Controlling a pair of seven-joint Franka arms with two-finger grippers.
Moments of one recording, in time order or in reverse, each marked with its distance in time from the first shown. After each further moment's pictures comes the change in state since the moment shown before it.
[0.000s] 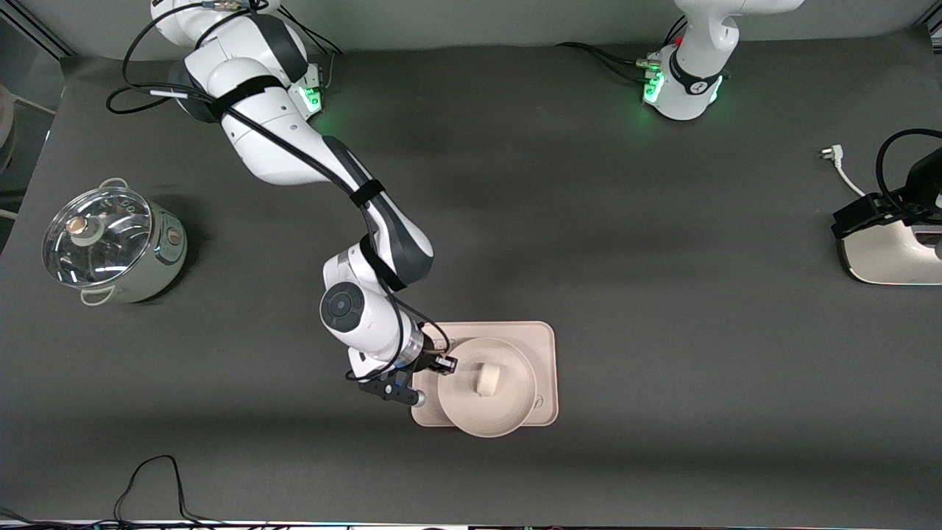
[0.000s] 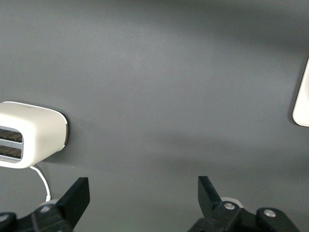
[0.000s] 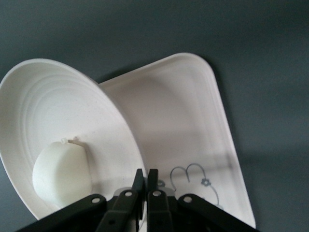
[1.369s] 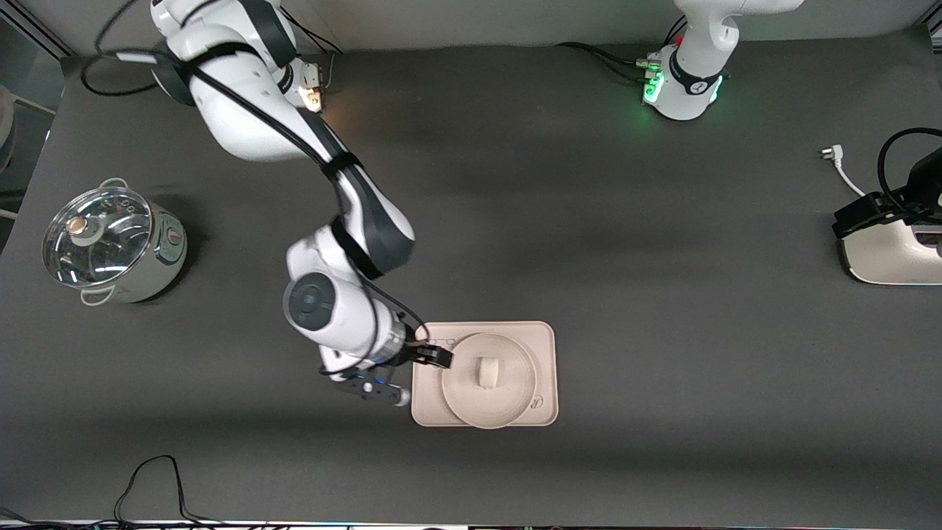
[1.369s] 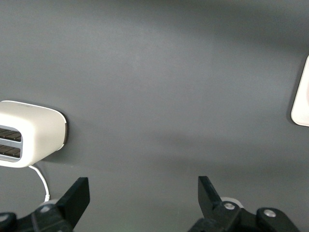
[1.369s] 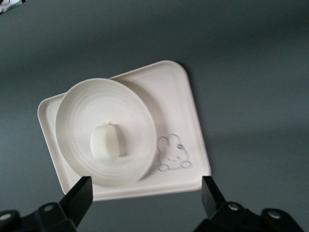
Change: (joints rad) left arm 0.004 0.000 -0.001 0.004 -0.008 -0.007 0.002; right arm -0.007 -0.188 -0.070 0.052 0.000 -0.364 -0.008
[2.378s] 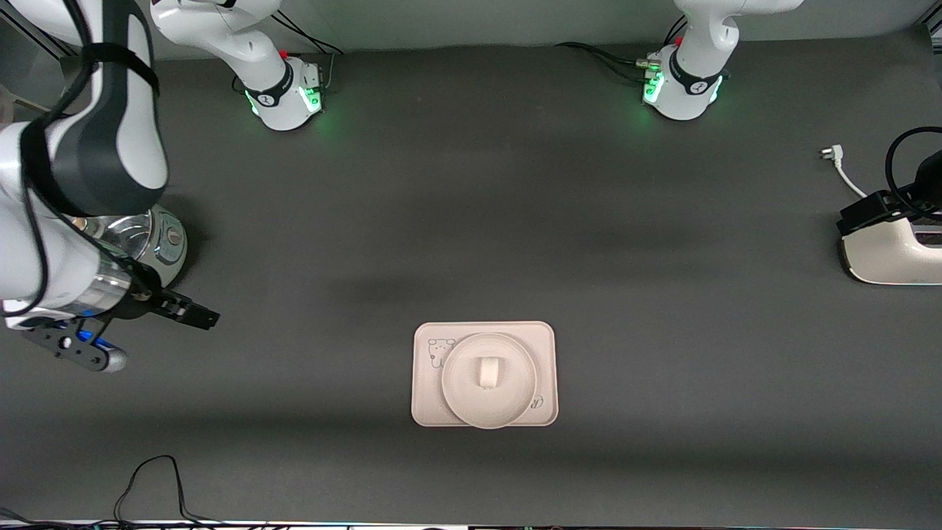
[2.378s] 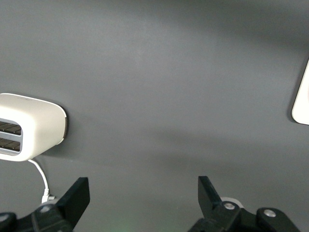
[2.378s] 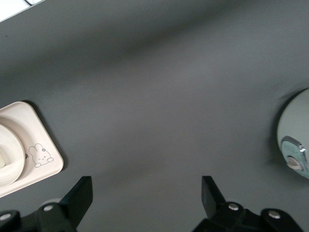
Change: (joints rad) left arm 0.013 0.001 0.006 0.006 -0.011 -0.026 0.001; right arm -0.053 -0.411 -0.397 -0.243 -0.024 -0.381 -0.225
